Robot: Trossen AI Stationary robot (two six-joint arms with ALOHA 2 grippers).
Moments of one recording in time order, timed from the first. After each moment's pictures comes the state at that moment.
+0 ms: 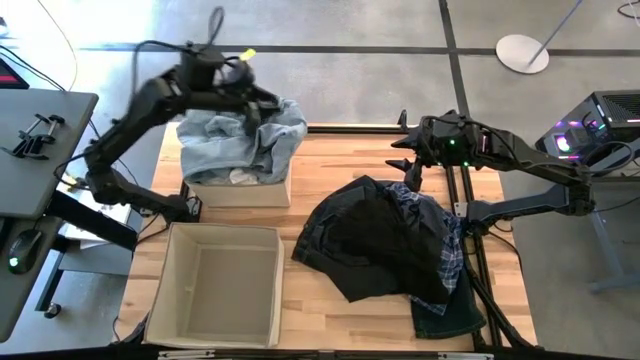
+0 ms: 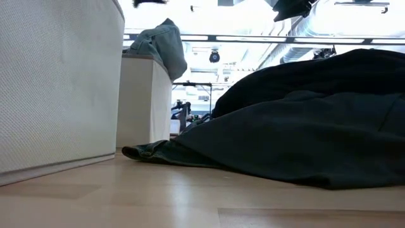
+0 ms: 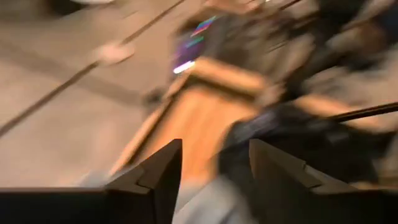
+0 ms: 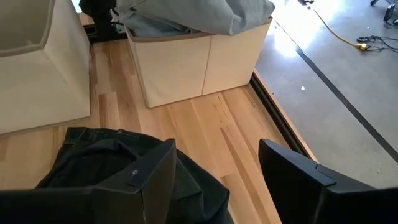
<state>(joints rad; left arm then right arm) 0.60 1.35 1.72 -0.84 0.28 0.02 -0.24 1.04 1.26 -0.80 0.10 -0.02</state>
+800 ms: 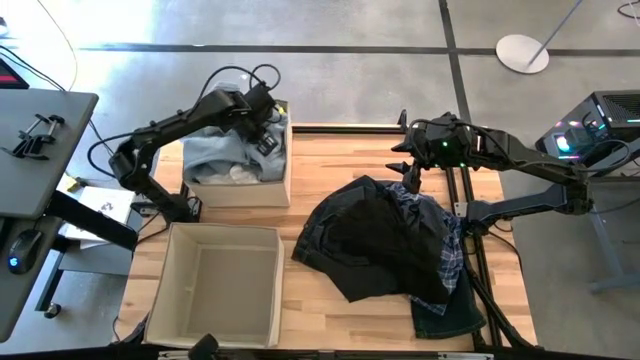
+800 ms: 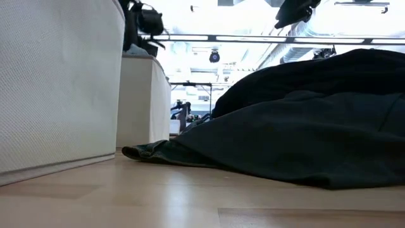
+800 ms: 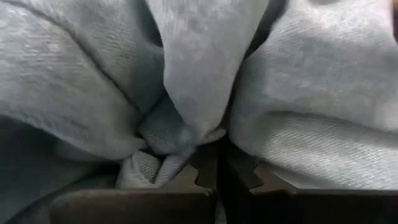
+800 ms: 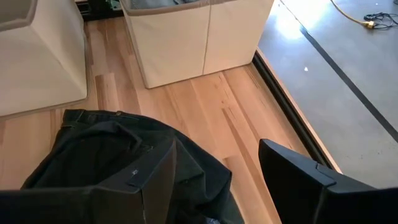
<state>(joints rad) 0.68 1.57 1.40 -1.12 -0.21 -0.07 -0.24 1.07 1.26 -0.86 0.10 0.00</state>
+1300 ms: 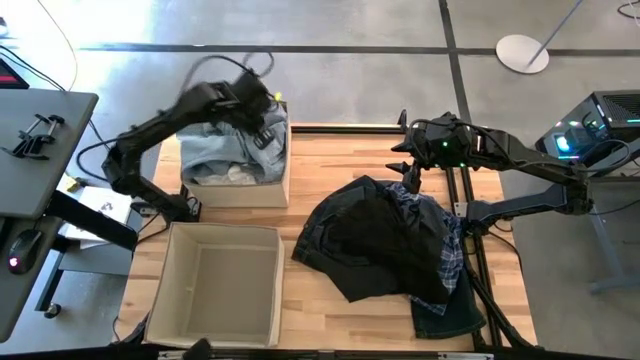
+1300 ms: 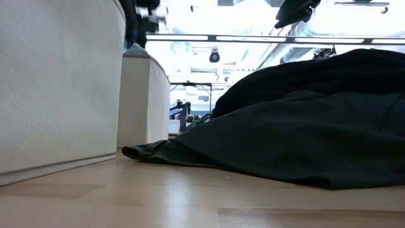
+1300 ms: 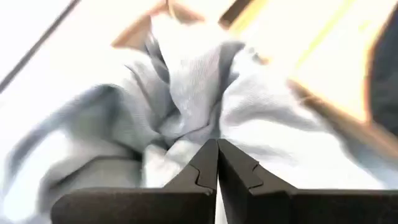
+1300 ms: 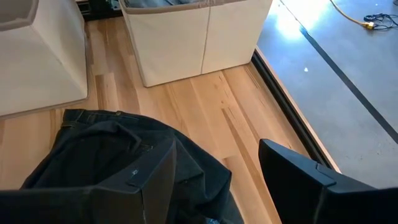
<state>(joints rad) 0.64 1.50 1.57 -1.16 -0.19 0.01 -0.24 1.07 1.26 -0.86 0.10 -0.01</state>
